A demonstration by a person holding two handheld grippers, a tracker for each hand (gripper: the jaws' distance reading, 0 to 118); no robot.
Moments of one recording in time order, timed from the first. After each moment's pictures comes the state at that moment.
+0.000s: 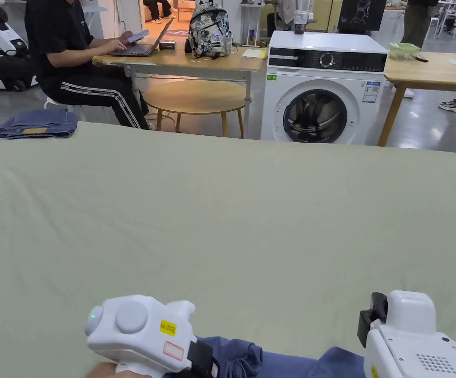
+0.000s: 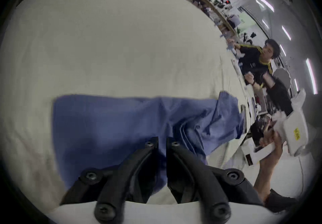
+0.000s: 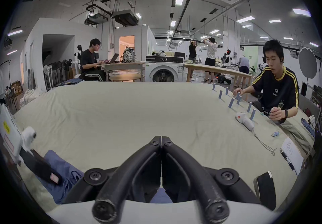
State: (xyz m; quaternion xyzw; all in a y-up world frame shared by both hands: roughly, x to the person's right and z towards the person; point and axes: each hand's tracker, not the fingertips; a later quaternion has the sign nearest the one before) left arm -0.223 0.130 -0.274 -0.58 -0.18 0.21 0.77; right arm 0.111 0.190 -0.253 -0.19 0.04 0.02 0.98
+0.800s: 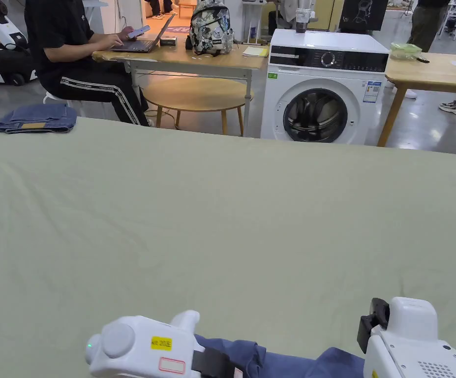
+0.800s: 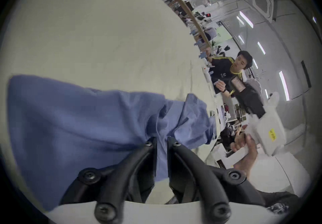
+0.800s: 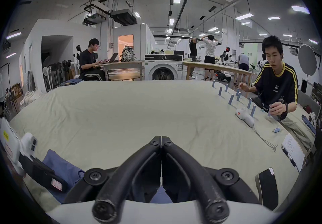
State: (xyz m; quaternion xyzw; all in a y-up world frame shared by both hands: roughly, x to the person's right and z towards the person) left arm -0.231 0.118 -0.250 -0.51 -0.27 0.33 0.75; right arm 0.113 0.186 -0.251 -0.20 0.04 0.01 0.98
